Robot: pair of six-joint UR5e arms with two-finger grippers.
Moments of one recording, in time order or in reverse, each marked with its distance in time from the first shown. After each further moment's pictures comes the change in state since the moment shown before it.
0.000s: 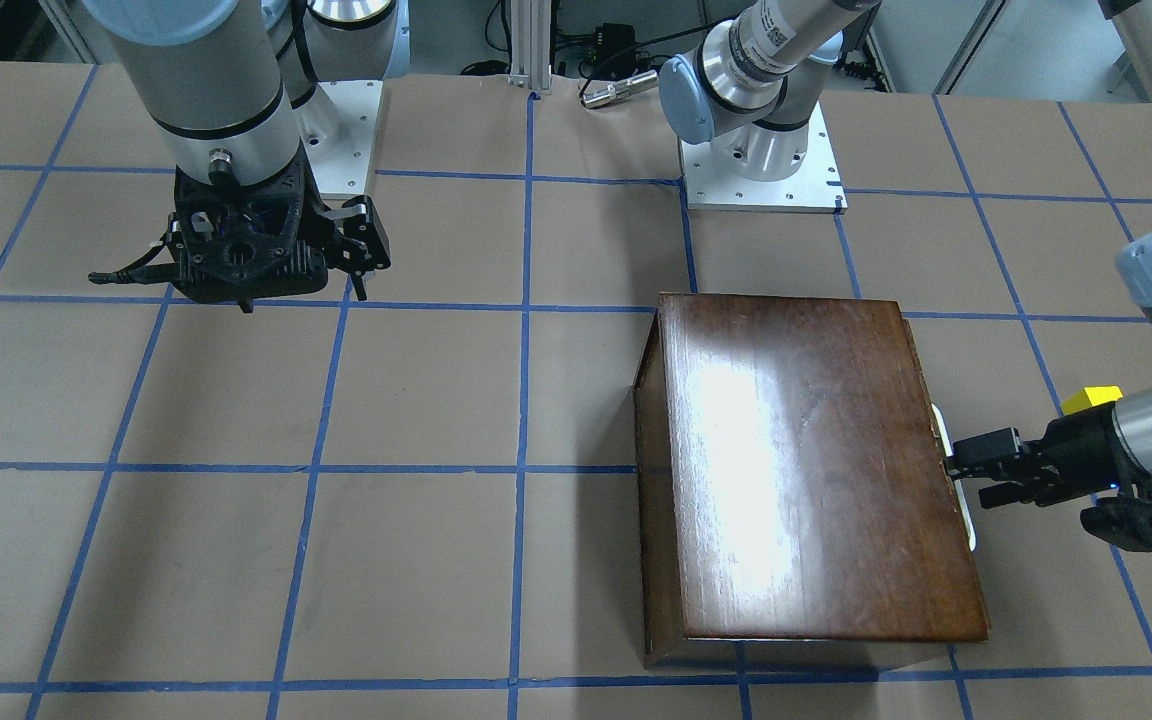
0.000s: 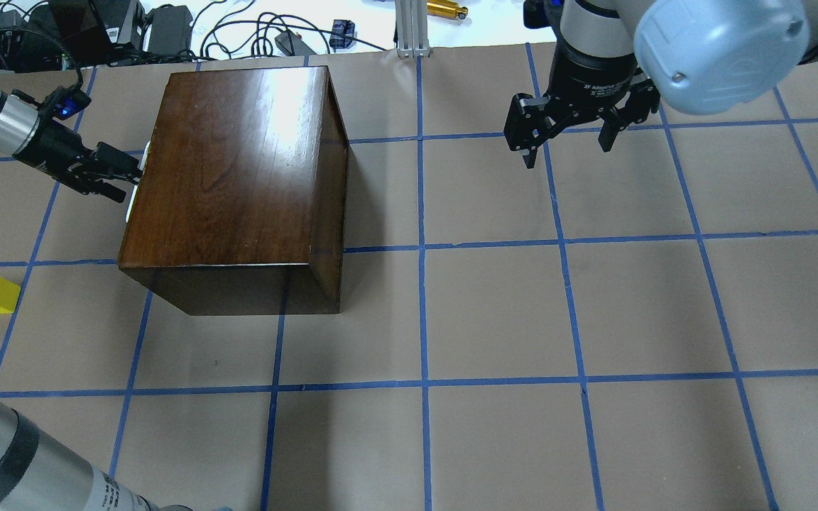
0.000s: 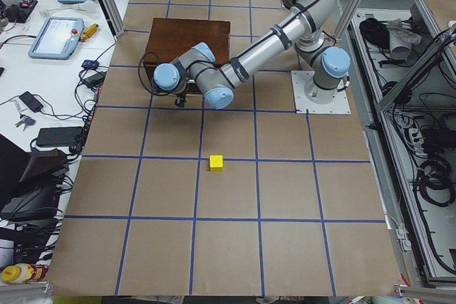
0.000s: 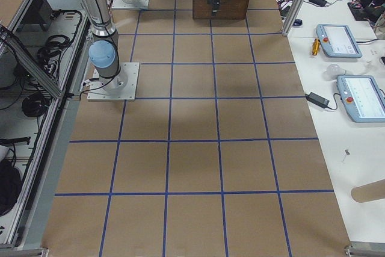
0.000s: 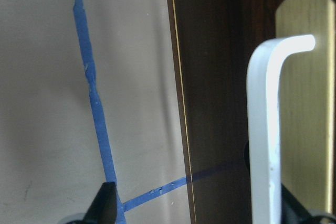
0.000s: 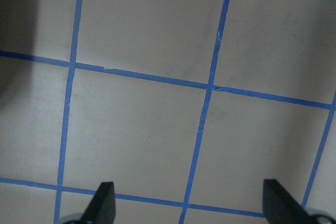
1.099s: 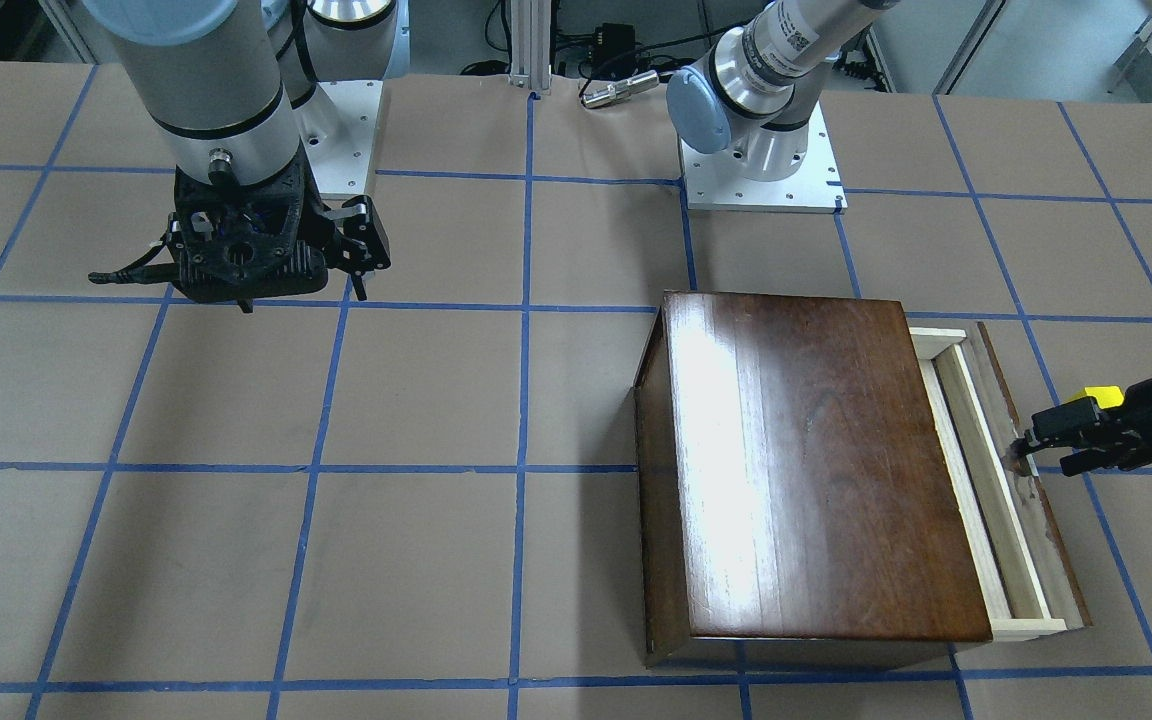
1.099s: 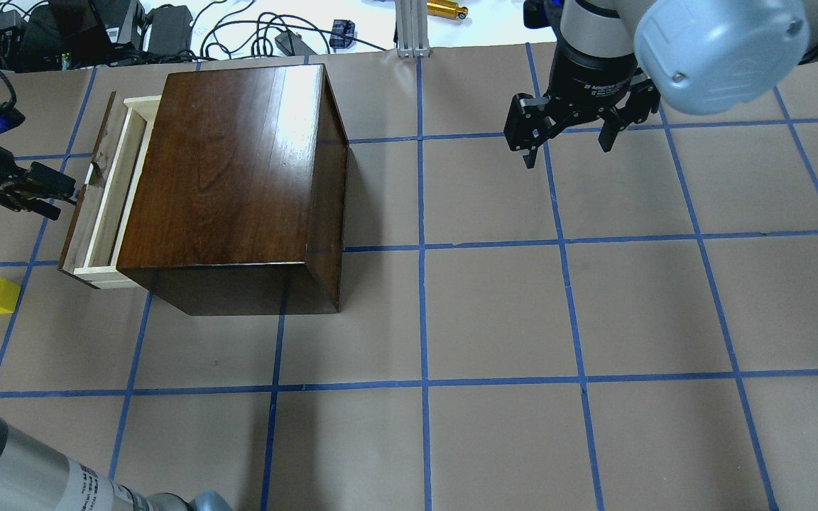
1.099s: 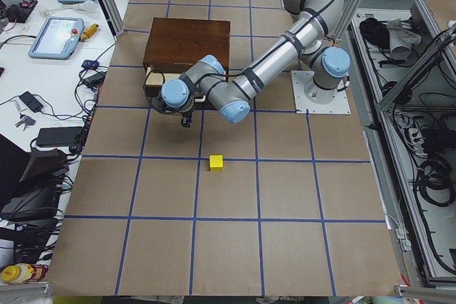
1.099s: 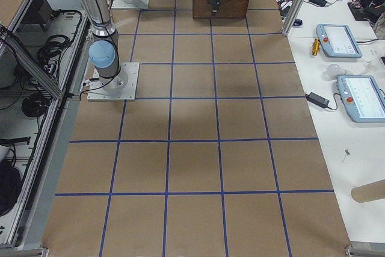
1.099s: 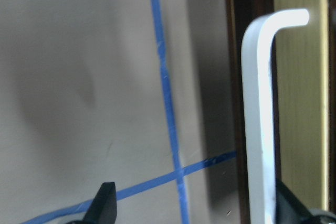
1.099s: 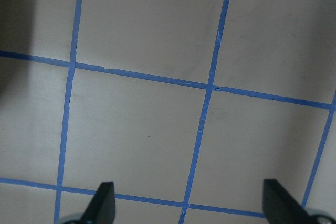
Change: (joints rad) left arm 0.136 0.022 0.002 0.003 0.105 0.078; right arm 0.000 0.000 0.000 0.000 0.000 0.000
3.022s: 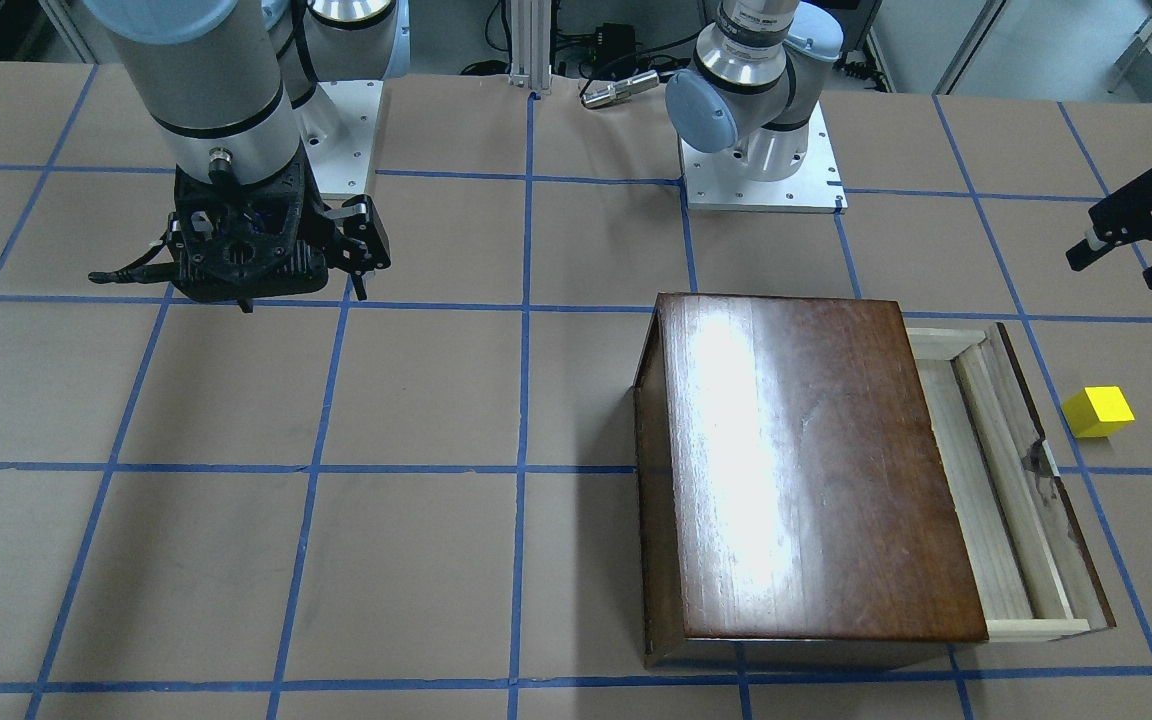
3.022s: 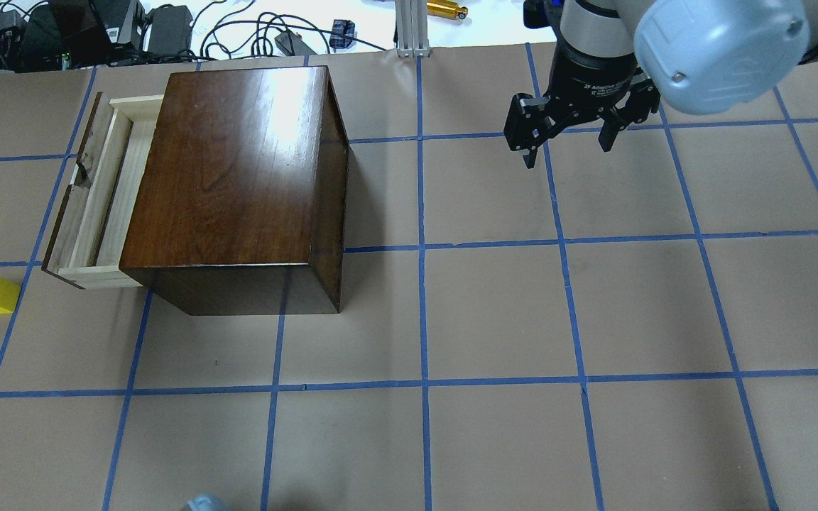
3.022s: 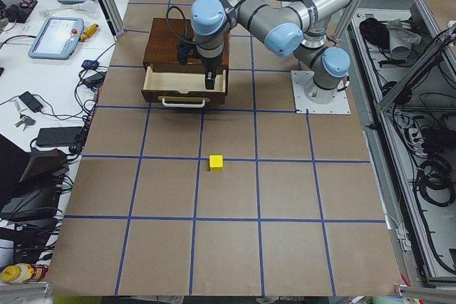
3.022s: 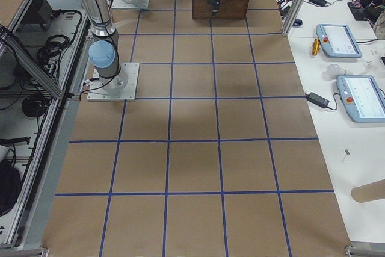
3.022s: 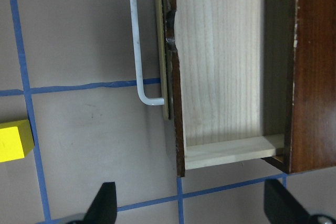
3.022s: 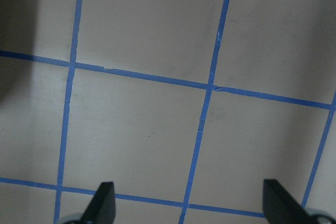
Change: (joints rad) left arm -0.026 0.425 0.010 -0.295 0.140 -0.098; right arm 0.000 0.000 0.000 0.000 0.000 0.000
